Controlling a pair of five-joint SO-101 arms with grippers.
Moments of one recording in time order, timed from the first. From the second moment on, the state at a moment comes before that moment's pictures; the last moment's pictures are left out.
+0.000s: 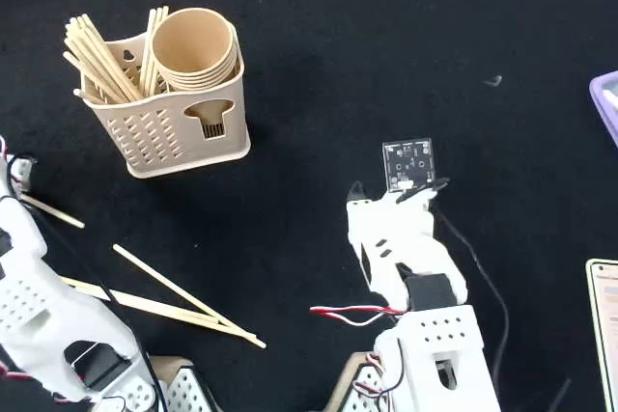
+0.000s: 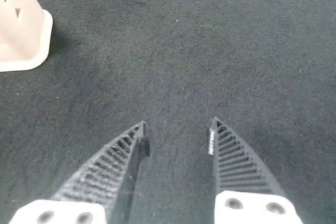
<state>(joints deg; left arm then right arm) -47.6 23.2 5.5 48.7 37.8 -7.3 -70.5 86.1 31.7 1.0</state>
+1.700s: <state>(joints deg) -34.4 -36.2 52.0 76.6 22.1 -7.3 -70.5 86.1 31.7 1.0</state>
